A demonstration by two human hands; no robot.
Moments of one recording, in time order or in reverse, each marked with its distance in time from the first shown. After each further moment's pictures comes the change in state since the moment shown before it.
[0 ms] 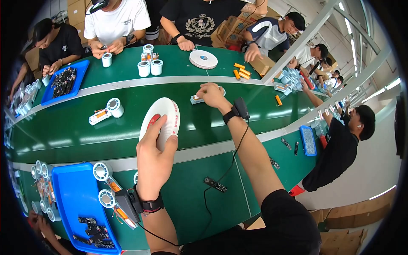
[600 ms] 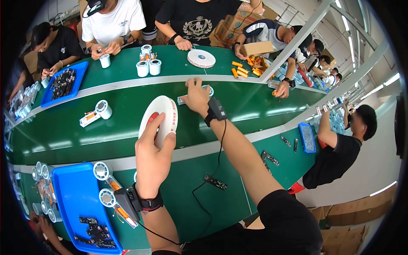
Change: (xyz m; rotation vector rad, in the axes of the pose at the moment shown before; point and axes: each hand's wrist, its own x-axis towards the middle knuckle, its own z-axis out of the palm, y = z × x) left_hand 0.000 -0.001 0.000 -0.043 0.000 0.010; right_hand -0.013 -0.055 0.039 -0.257 0.191 -0.108
